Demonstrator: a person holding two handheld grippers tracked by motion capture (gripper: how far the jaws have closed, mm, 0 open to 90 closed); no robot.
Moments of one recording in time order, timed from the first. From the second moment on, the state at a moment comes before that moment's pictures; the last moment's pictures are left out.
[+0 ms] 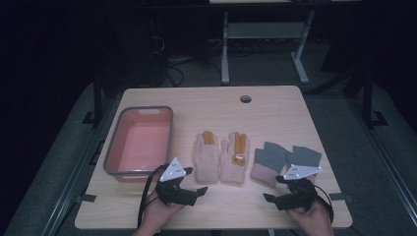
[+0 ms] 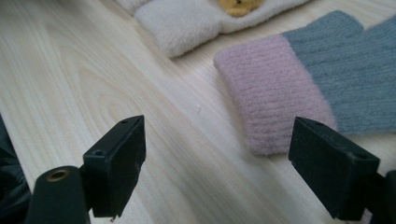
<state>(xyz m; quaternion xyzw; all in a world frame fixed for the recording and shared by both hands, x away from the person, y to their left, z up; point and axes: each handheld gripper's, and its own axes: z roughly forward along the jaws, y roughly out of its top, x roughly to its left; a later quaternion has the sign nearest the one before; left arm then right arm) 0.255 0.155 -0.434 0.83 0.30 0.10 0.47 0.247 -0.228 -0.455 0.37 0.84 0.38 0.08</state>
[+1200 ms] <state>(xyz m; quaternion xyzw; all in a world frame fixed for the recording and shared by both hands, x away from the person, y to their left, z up) 0.250 0.157 -0.429 0.83 0.29 0.12 0.47 0.314 -0.158 -0.395 0.29 0.89 0.34 0.07</state>
